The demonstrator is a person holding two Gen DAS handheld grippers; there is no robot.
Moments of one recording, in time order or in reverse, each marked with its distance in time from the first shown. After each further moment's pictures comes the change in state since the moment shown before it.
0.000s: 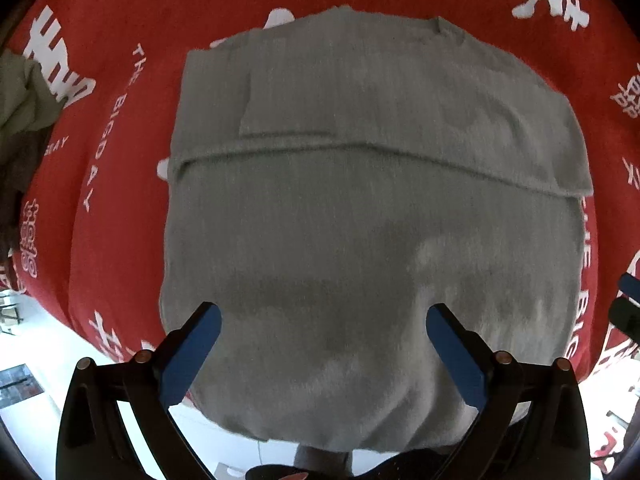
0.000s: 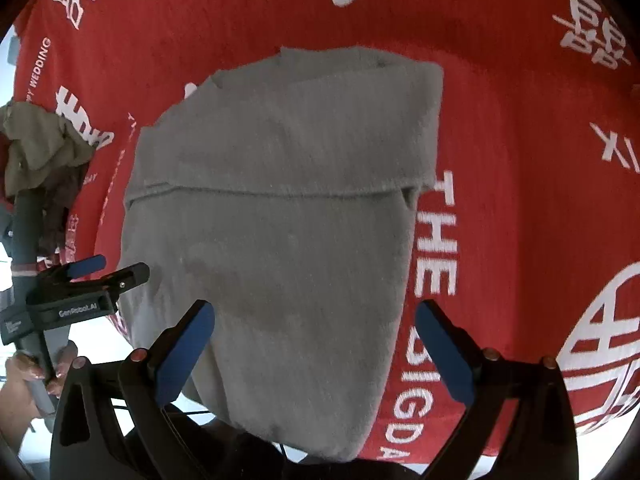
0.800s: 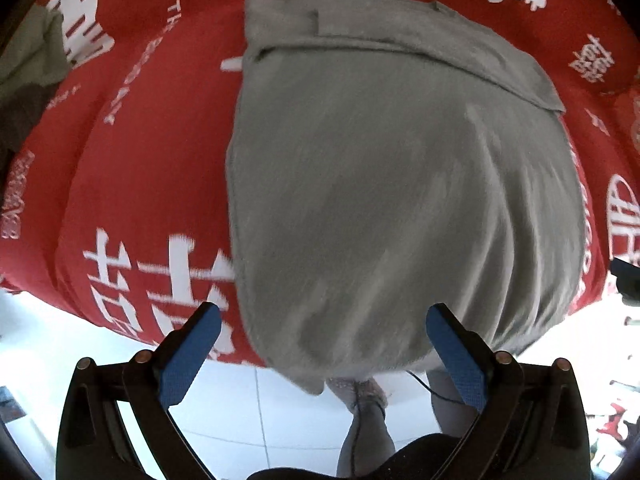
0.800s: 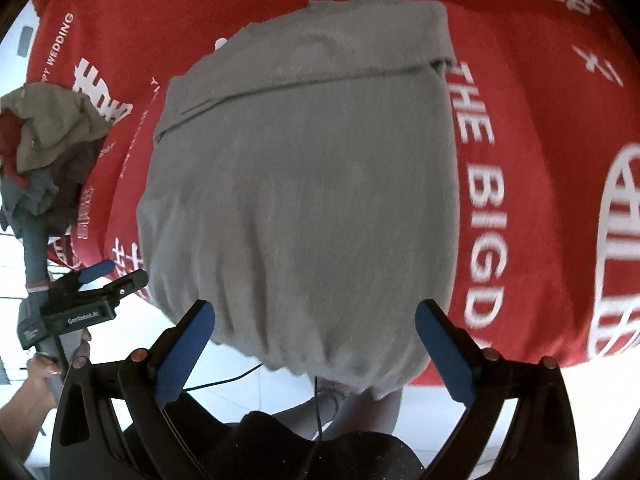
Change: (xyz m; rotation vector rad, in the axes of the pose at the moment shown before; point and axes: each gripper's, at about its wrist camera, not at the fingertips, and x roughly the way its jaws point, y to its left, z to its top) left arm 0.015 0.106 -0.132 0.057 -0.094 -0.148; right arm 0.003 0.043 -0.132 0.049 -0.010 0.055
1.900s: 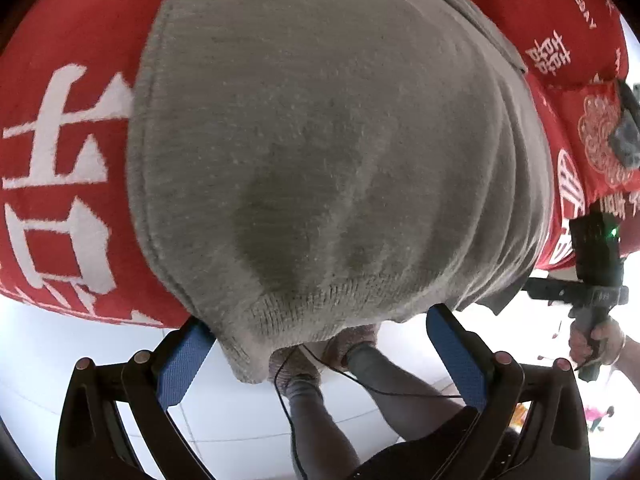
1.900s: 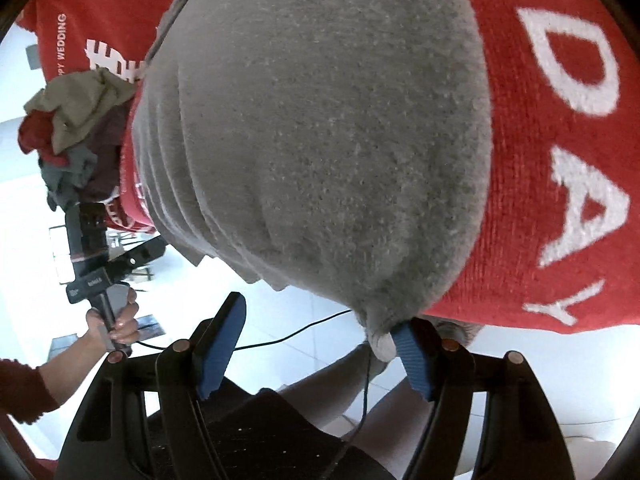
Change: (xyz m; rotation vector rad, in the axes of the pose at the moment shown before) left arm 0.100 0.021 -0.065 -0.024 0.088 -0.347; right arm 0.108 -0.073 -0.075 0.081 0.232 0.330
